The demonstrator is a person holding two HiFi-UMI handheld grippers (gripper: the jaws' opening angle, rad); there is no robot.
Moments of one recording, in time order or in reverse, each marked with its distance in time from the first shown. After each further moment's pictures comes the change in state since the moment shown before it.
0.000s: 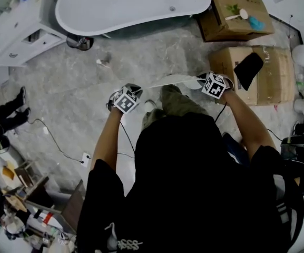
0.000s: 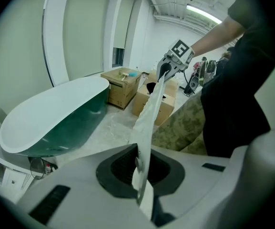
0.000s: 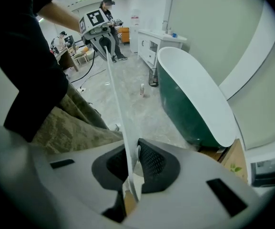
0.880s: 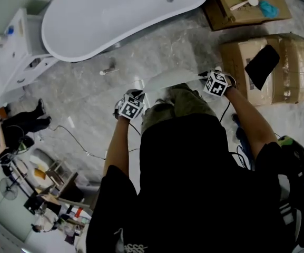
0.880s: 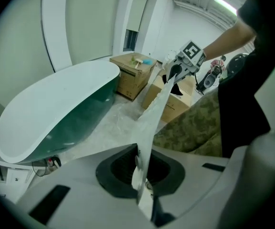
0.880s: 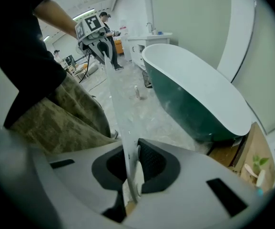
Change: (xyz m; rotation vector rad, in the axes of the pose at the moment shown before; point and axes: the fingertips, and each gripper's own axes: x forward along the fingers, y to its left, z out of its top) left arm 0.101 0.091 0.093 -0.126 0.176 0.048; right arm 0.072 -0.137 -0.069 0.114 -0.124 0.138
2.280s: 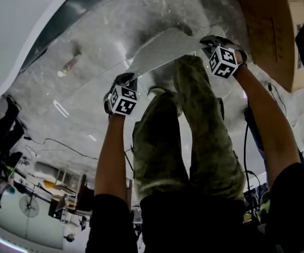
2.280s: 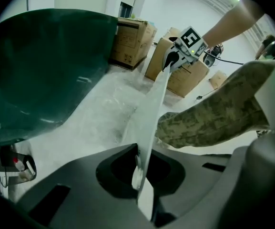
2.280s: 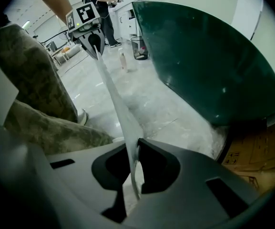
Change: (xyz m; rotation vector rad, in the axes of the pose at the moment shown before) left arm 0.364 0.123 -0.186 0.095 0.130 -0.055; right arm 0.403 -0.045 -0.107 0.065 0.111 -0.120
